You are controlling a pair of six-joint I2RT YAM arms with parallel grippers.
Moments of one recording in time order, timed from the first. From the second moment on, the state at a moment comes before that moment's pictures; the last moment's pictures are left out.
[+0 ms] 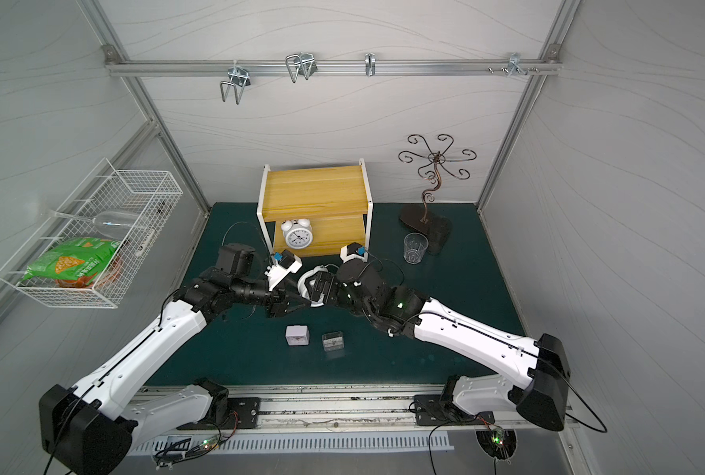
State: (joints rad) left arm -0.39 1.11 0.94 -0.62 0.86 0.24; right arm 1.13 1.26 1.11 -0.37 0.16 1.02
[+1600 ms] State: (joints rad) left arm -0.39 1.09 0.94 -0.70 0.77 0.31; right arm 1.10 1.27 0.97 -0.18 0.49 0.65
